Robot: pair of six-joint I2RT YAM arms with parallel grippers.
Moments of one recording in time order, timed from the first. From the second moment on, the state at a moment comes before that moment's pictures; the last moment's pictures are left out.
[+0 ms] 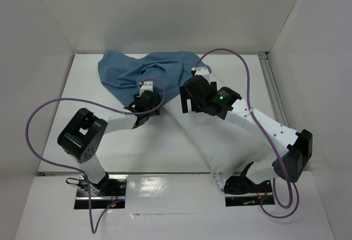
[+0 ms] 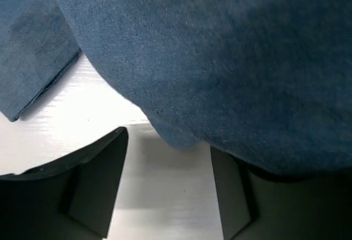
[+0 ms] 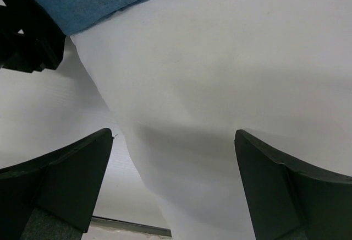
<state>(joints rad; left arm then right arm) -0.56 1.69 0.84 0.14 -0.43 -0.42 0.81 1.40 1.37 -0.84 0.46 0.51</state>
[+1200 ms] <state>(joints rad) -0.64 1.44 1.31 -0.09 0.00 -0.47 0.58 1.68 1.82 -0.85 0.50 0.33</state>
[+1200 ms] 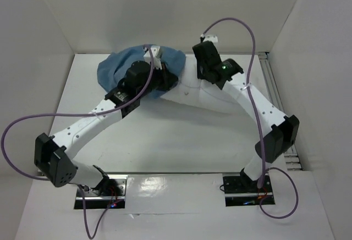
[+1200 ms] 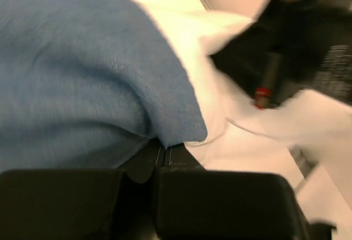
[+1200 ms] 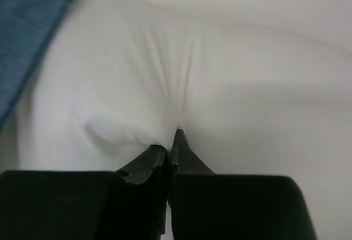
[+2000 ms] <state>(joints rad) -0.68 1.37 1.15 -0.39 0.08 -0.52 0.70 1.62 1.37 -0.61 0.31 0.58</state>
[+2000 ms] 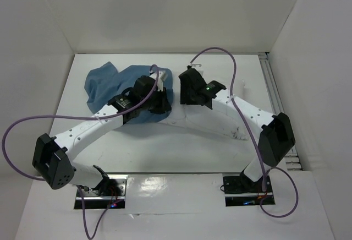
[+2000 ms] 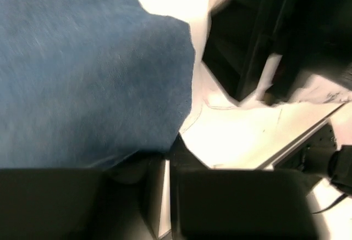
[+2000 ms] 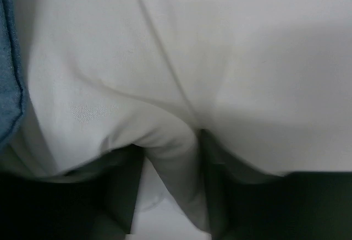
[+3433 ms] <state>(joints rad) -0.59 2.06 2.06 -0.97 -0.61 -0.43 0.06 1.35 1.09 -0.63 -0.08 0.46</state>
